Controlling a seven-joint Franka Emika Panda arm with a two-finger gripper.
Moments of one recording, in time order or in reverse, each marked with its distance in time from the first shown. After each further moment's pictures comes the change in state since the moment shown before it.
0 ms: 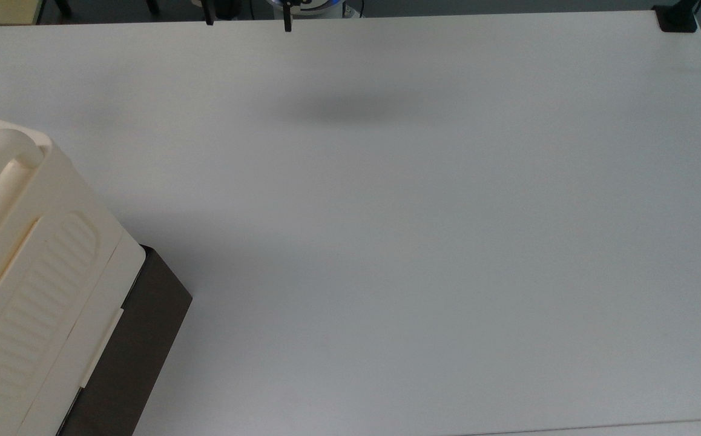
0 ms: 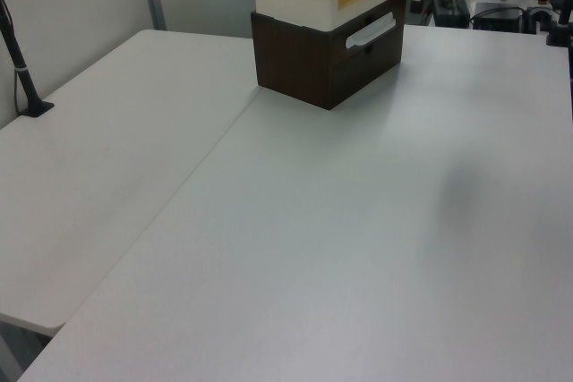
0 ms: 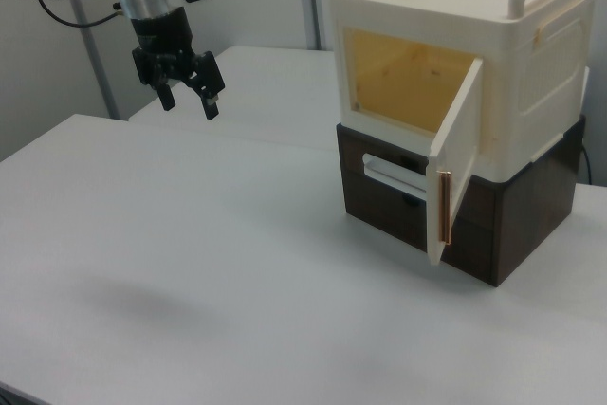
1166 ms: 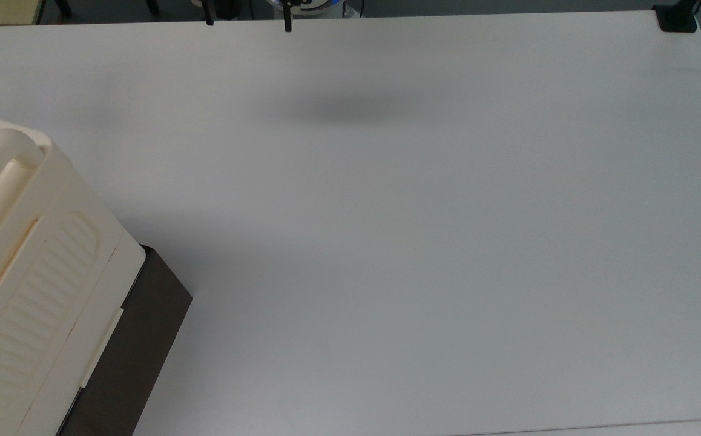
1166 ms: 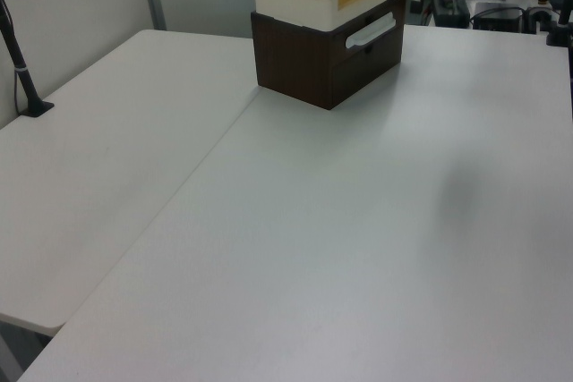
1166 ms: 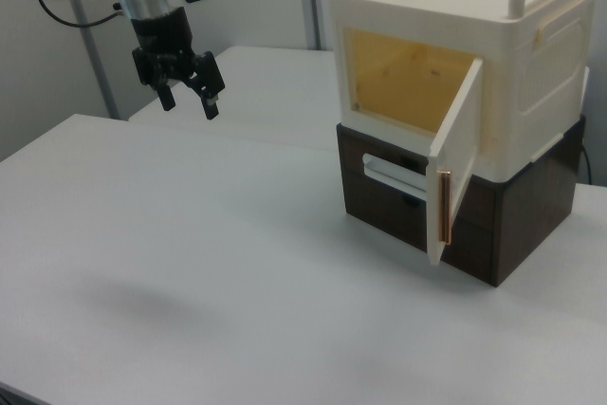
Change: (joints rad) arm 0.000 0.000 0.000 0.000 0.000 0.000 0.000
